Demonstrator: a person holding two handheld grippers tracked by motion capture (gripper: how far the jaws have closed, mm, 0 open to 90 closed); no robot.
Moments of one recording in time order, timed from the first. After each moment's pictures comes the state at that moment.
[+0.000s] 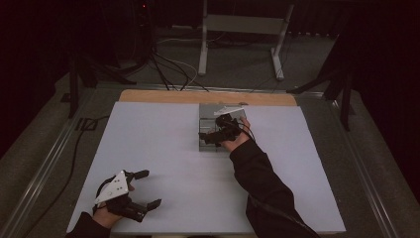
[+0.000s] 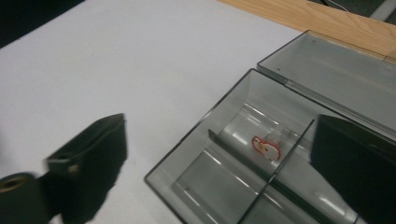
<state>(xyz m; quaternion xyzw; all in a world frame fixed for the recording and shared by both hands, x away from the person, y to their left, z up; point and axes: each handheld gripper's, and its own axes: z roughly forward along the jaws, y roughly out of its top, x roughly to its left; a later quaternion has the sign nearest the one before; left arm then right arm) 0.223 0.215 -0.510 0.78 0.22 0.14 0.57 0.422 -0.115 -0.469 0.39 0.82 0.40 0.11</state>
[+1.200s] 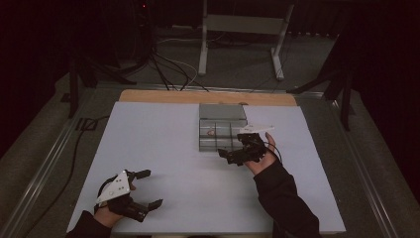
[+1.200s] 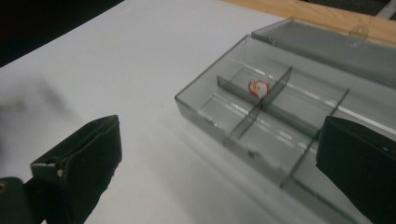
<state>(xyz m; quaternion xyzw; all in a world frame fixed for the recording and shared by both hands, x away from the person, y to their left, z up) 0.224 0.212 -0.510 0.78 0.21 0.13 0.57 0.350 -0.178 -0.457 0.38 0.80 0.44 0.11</state>
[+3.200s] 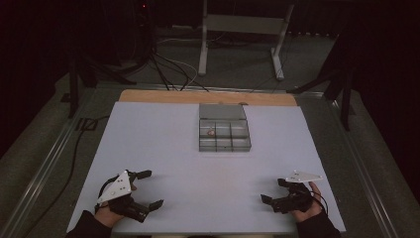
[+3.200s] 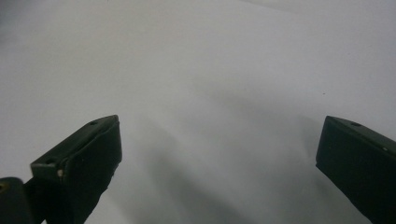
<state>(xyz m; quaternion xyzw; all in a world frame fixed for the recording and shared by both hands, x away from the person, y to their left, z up) 0.225 0.210 -0.510 0.78 0.21 0.13 0.57 0.242 -0.307 -0.525 0.43 0.80 0.40 0.08</state>
